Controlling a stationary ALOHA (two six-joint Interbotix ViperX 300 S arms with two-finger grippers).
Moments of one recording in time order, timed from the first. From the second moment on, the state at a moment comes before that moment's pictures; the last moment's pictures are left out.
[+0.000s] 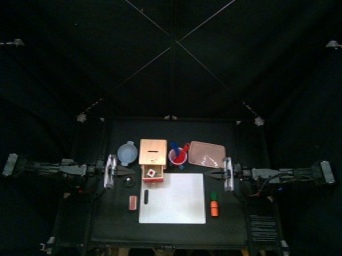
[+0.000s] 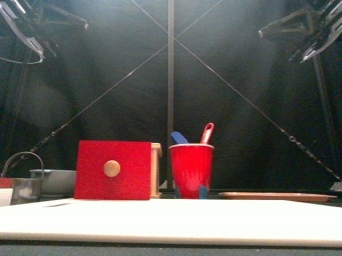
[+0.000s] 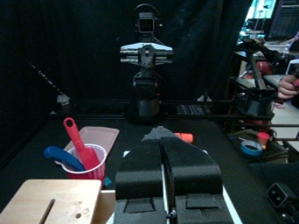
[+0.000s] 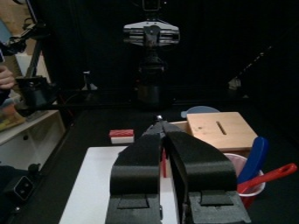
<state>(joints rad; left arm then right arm) 0.00 -0.96 1.17 0.00 -0.30 0.00 0.00 -0.97 1.17 0.00 -0.30 0.00</state>
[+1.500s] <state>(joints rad) 0.08 -0.89 1.20 0.02 -0.36 0.01 -0.12 0.12 0.13 0.00 0.80 -0.56</state>
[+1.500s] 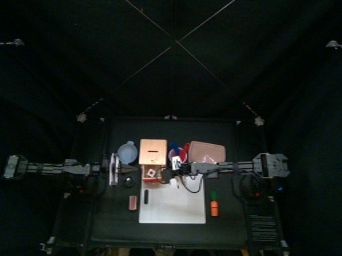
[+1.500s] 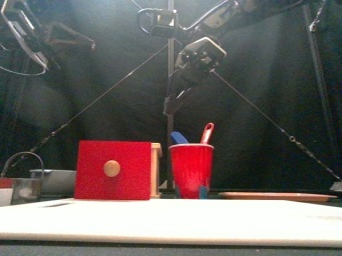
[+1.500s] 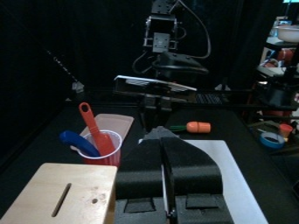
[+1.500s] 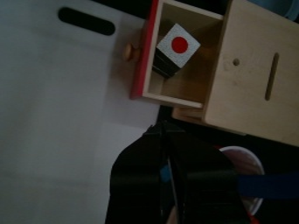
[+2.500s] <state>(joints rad) 0.22 -0.97 1.21 -0.02 -0.35 0.00 -0.21 0.39 -0.27 0.23 0.98 -0.96</state>
